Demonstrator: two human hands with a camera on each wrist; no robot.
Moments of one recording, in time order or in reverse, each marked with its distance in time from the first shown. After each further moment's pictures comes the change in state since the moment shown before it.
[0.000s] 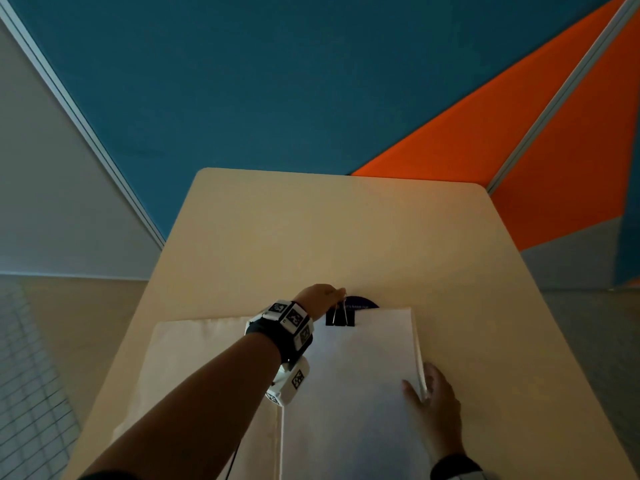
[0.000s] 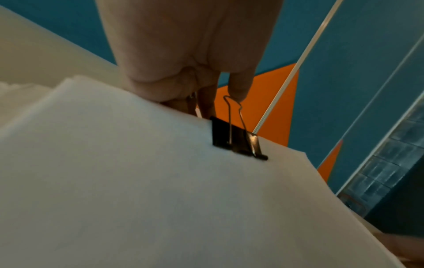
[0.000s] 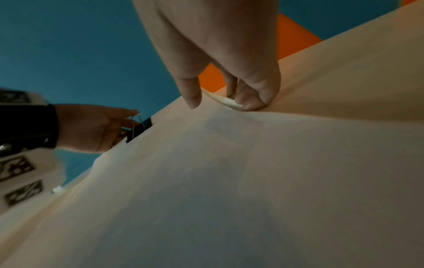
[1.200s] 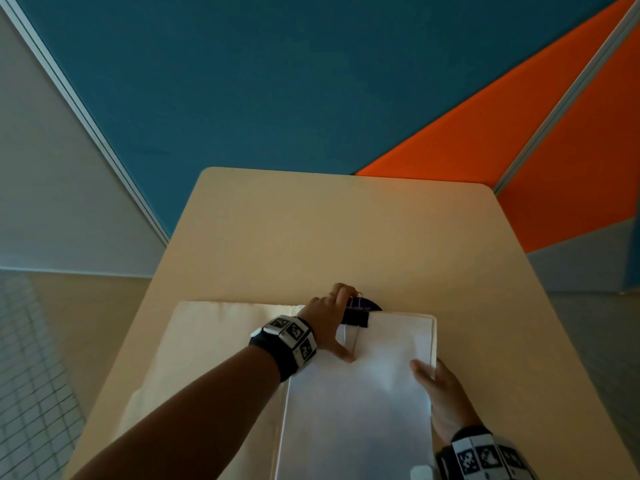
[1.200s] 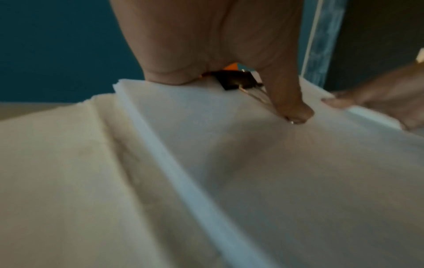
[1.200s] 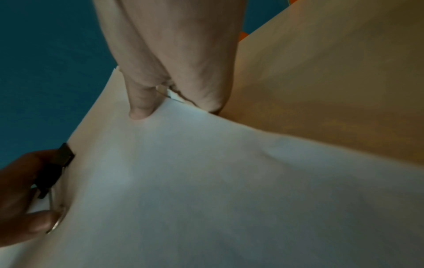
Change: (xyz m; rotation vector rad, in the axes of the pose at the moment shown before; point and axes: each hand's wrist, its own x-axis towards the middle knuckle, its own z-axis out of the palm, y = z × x) left_hand -0.029 -0.004 0.013 0.706 -0.018 0.401; right_hand 0.023 -0.019 -0.022 0.771 -0.445 0.028
